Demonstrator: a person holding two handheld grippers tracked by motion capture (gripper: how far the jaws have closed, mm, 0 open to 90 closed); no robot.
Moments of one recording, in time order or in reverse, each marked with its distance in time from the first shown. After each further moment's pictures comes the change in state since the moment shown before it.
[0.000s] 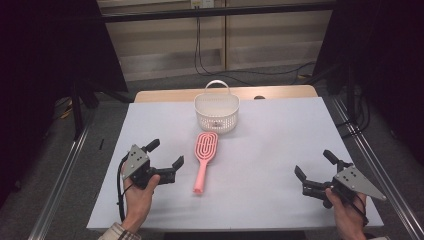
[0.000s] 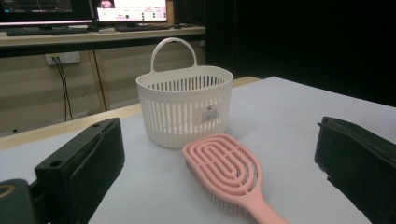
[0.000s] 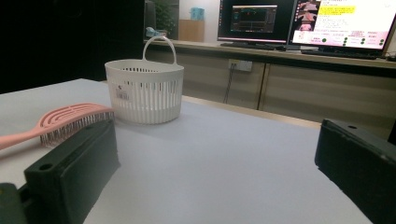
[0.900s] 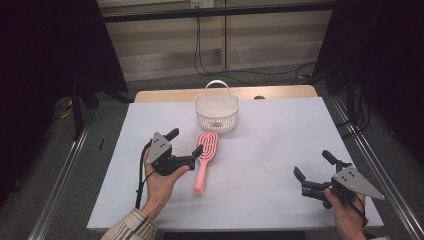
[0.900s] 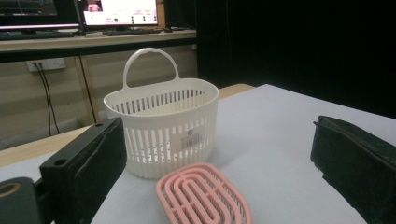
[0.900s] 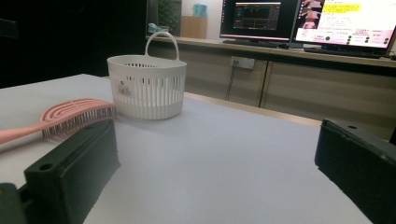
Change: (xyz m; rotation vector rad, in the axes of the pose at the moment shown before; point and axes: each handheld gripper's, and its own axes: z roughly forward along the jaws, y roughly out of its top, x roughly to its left) left arm -0.017 0.015 0.050 -0.023 -0.012 0.013; right arm 0.001 -0.001 0.001 0.012 0.008 -0.011
